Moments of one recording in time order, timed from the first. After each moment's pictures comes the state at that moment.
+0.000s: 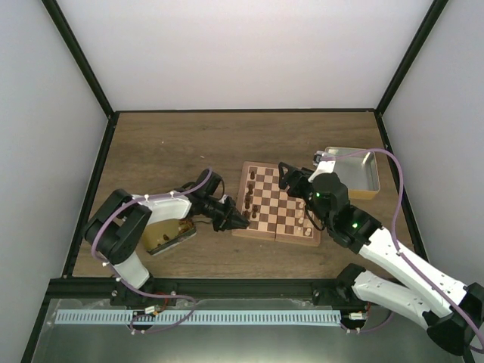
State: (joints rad) left arm -0.63 1.67 0.79 -0.10 0.89 -1.43; right arm 0.74 0.84 0.75 -0.19 0.36 0.70
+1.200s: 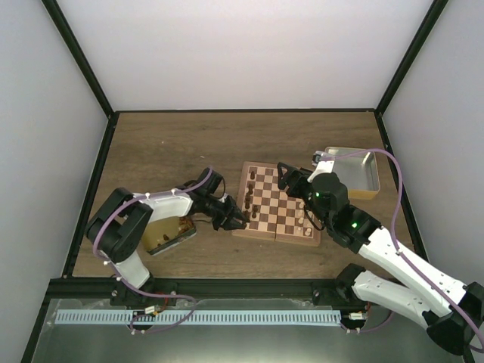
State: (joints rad) left arm -0.63 1.70 0.82 -0.14 0.86 -1.38; right arm 0.74 0.84 0.75 -0.19 0.34 0.72
